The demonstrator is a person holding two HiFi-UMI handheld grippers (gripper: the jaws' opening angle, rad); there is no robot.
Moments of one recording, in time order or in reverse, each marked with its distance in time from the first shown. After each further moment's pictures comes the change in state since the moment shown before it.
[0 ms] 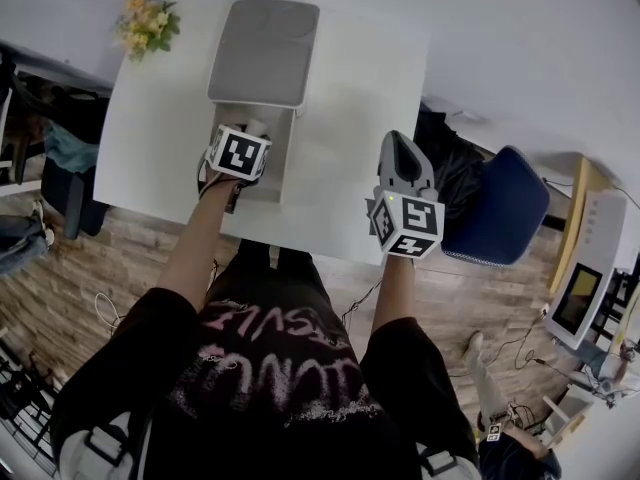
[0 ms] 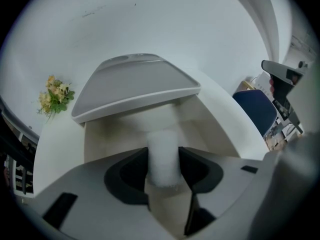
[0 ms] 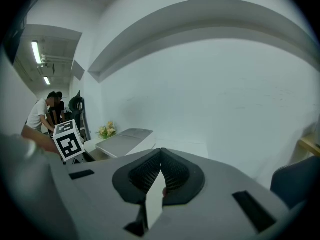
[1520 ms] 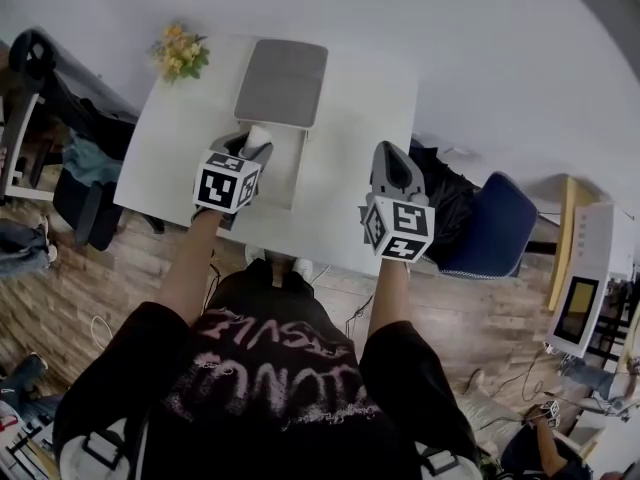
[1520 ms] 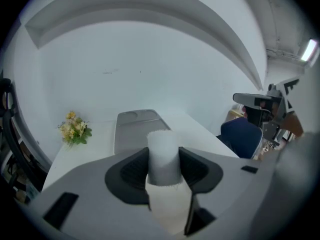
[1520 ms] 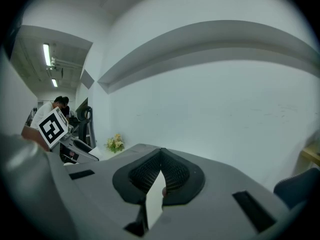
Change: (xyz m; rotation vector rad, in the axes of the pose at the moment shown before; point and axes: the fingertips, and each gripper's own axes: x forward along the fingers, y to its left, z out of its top) left arm -0.136 -0.007 0.039 0.004 -0.442 -0.045; right arm -0.039 0.042 0.057 -0.041 -0.129 0.033
